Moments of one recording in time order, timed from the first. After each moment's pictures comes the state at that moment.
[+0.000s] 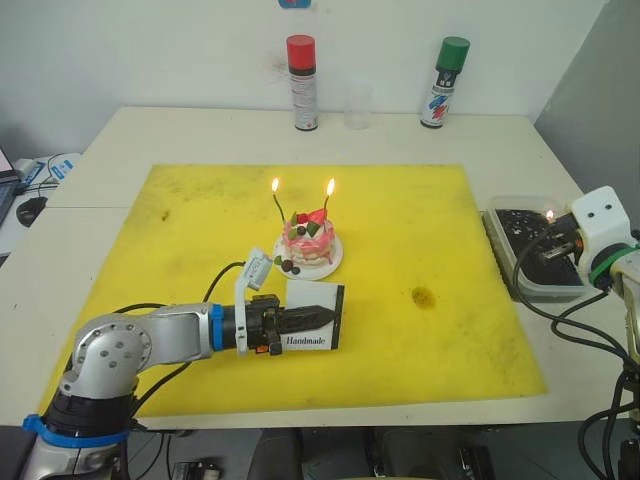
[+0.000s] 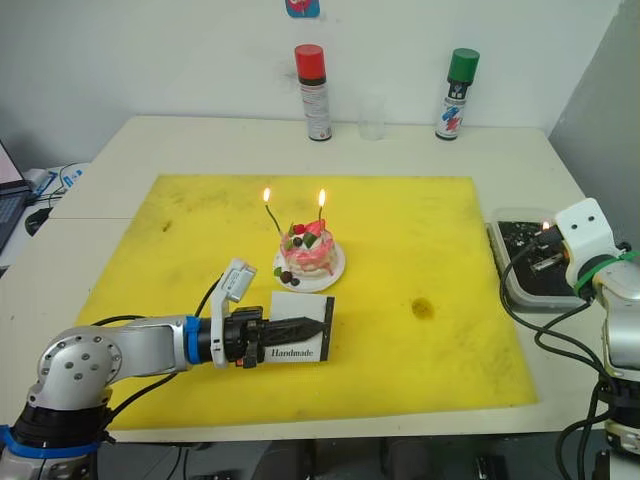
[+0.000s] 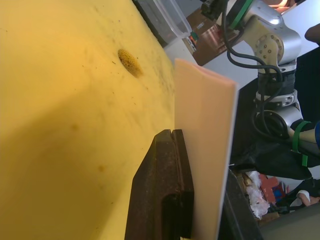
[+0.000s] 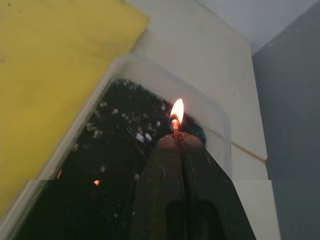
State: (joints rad) left arm -0.26 0.68 0.08 -0.35 -1.44 1.21 -0.42; right arm -0.32 -0.73 -0.30 -0.10 -0.06 0.69 0.59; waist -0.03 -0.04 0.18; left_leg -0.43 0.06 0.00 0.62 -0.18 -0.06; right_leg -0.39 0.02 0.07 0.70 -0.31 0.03
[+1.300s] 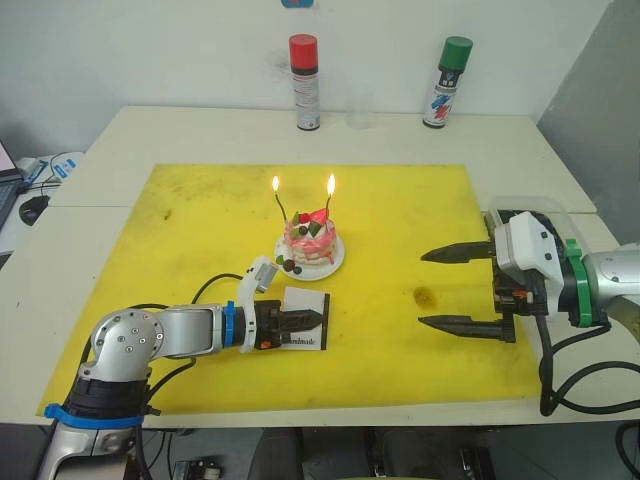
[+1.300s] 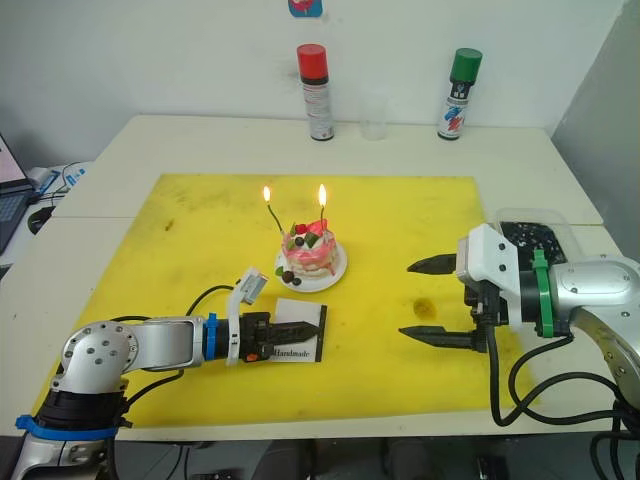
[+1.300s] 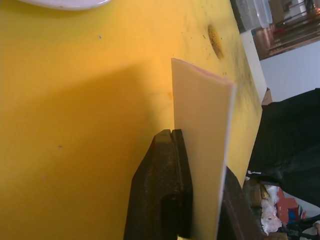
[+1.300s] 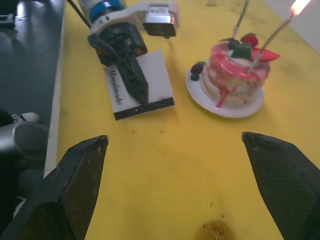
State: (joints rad) left arm -0.32 0.64 0.06 -0.18 -1.42 1.33 -0.20; right arm -0.36 -0.96 -0.13 -0.66 0.66 0.77 1.11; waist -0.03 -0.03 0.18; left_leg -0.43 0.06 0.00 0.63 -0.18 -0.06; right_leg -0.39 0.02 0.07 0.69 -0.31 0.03
